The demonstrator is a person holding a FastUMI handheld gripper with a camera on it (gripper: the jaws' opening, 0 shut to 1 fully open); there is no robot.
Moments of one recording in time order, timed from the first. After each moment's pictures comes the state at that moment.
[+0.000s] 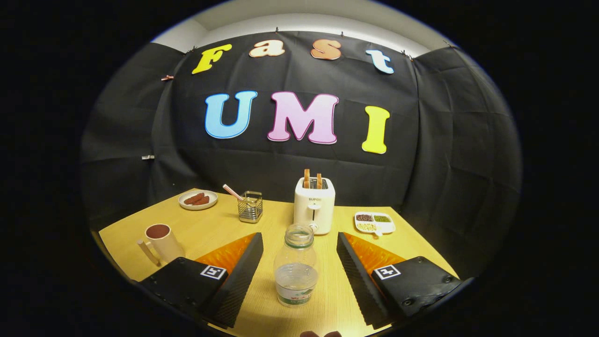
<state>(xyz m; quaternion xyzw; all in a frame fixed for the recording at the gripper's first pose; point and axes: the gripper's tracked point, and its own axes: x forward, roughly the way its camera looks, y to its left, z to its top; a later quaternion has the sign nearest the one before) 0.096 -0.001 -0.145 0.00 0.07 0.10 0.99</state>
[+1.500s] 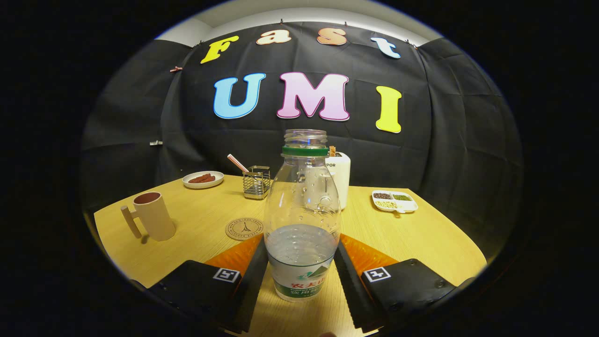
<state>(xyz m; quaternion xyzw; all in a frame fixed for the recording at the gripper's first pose) 0.116 0.011 -0.236 0.00 0.08 0.14 0.99</state>
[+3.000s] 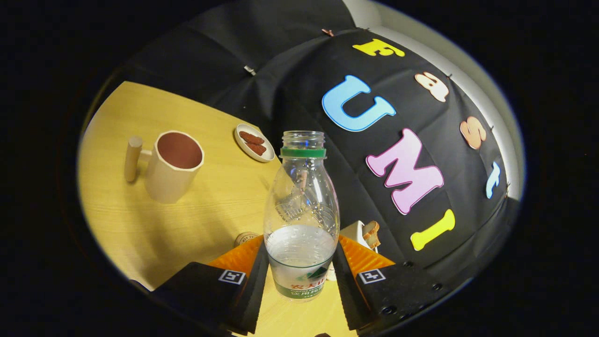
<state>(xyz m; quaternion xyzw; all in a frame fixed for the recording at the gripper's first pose) 0.139 0.160 -0.173 -0.44 0.00 0.25 0.86</state>
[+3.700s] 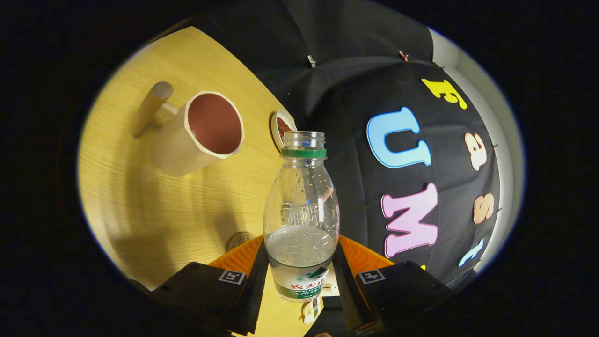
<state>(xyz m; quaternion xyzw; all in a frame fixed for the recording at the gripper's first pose) 0.144 0.218 -0.189 -0.61 -0.05 0.27 0.74</state>
